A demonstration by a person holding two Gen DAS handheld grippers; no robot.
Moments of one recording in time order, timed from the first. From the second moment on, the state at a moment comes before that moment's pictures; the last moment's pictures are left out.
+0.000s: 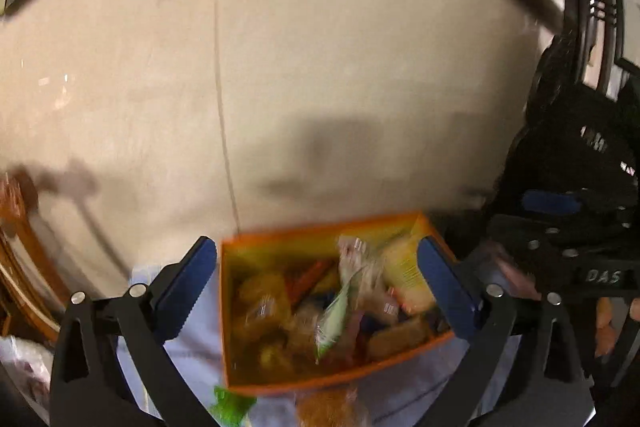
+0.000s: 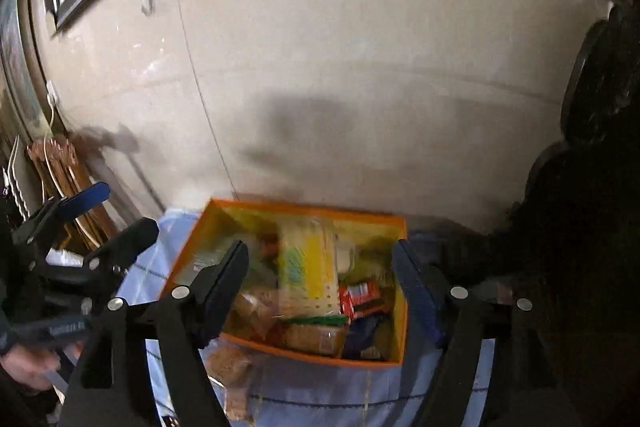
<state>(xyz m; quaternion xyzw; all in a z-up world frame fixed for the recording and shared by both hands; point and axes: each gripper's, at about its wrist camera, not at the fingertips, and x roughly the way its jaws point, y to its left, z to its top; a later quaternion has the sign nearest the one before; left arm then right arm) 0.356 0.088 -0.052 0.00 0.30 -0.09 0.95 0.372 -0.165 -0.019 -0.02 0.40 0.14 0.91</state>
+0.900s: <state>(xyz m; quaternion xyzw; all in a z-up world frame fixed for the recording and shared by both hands) 0.202 0.106 -0.291 0.10 0.43 -0.14 0.89 0.278 -0.043 -0.253 -0.08 0.58 0.18 0.79</state>
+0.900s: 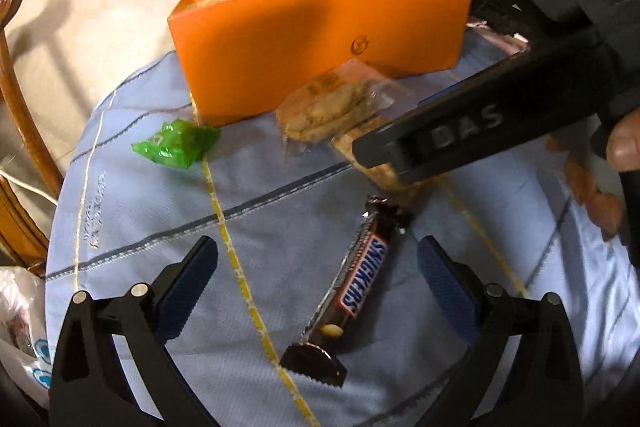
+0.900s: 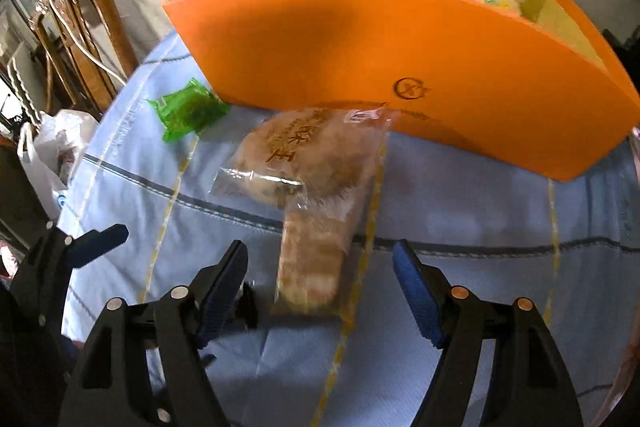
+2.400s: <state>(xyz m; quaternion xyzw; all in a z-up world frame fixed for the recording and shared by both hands) 0.294 0.074 -0.021 0.02 0.28 -0.12 0.95 0.284 -0.172 0.035 -0.04 0.34 0.13 0.93</state>
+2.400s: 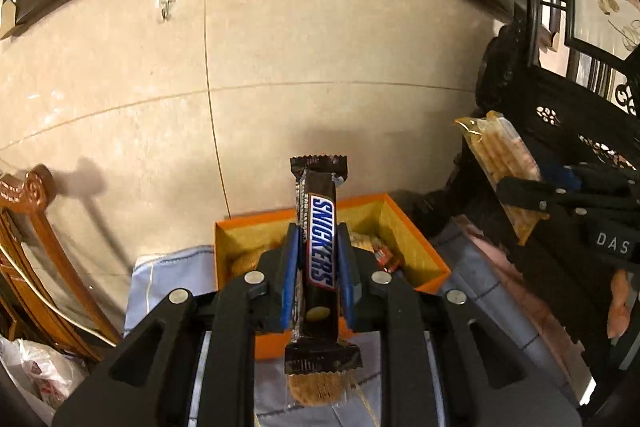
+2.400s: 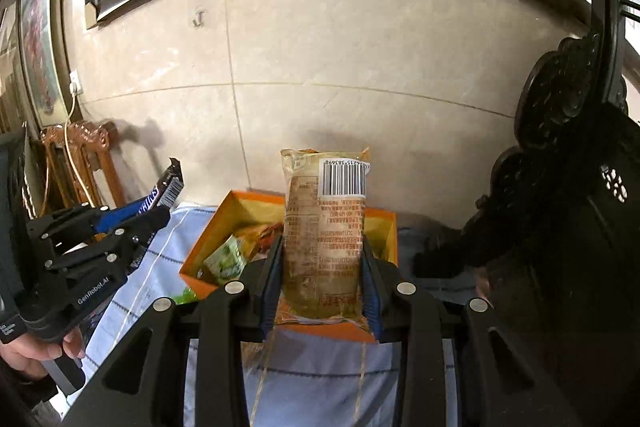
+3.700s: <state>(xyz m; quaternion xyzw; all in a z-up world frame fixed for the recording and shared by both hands) 0.263 0.191 -0.192 -0.01 0.42 0.00 0.91 0.268 -0.117 -0.141 -0.07 0.47 0.18 0.86</state>
